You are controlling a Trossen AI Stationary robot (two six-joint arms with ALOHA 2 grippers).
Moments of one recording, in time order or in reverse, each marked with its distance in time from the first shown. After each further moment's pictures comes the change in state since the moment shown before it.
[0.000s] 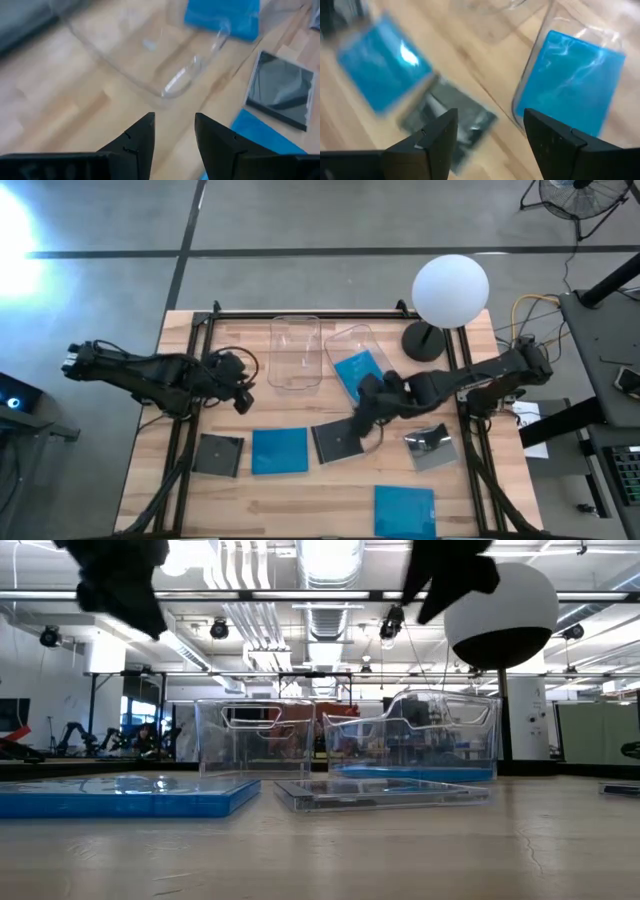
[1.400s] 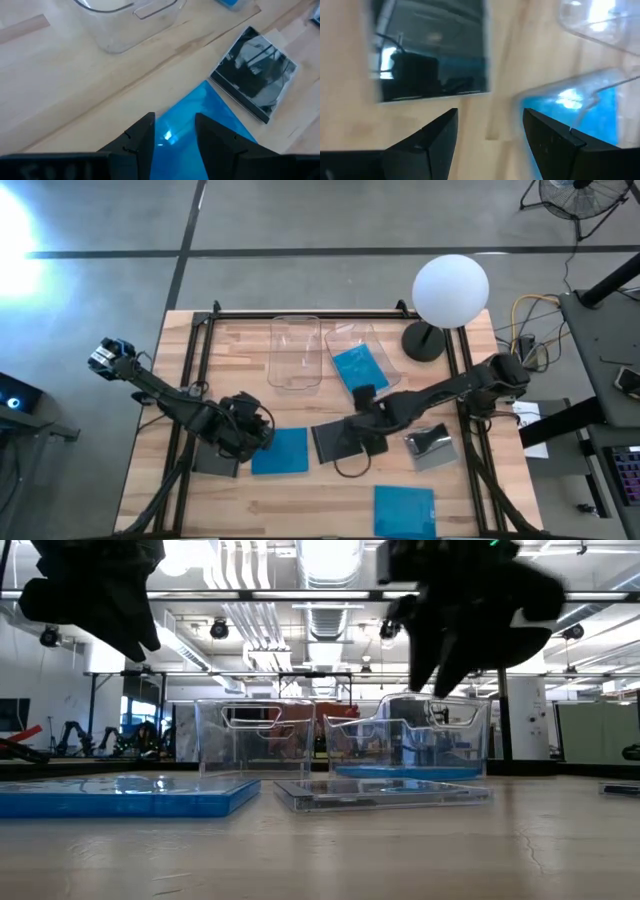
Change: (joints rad) left arm -0.333 0.372 0.067 0.061 -0.089 -0.623; right arm 0.010 0.186 -0.065 0.058 -0.079 -0.804
